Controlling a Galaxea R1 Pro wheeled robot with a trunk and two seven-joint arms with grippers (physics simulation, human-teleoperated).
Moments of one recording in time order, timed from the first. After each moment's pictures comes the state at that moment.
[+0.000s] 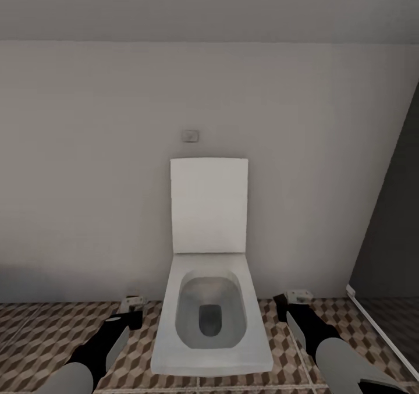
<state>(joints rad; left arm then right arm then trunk) -0.57 0.04 -0.06 -0.48 0.16 0.25 0.17 -0.69 -0.01 -0.14 -0.35 0.12 0.33 -0.16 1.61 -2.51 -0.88</state>
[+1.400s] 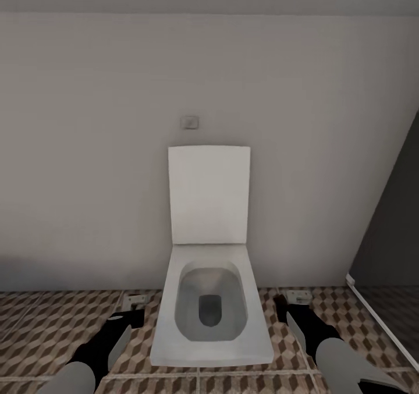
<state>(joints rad) -0.57 0.03 -0.06 -0.49 0.15 0.25 0.18 -0.69 -0.01 -0.14 -0.34 0.12 0.33 -0.15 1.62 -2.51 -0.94</state>
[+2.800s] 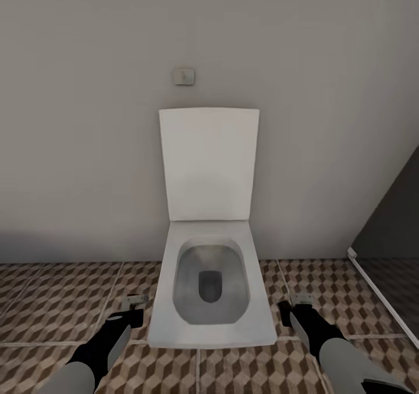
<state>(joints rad) -0.57 0.04 -0.05 -0.49 0.15 0.24 0.18 -0.69 -0.03 -0.14 -0.34 0.13 0.40 -0.15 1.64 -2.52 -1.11</state>
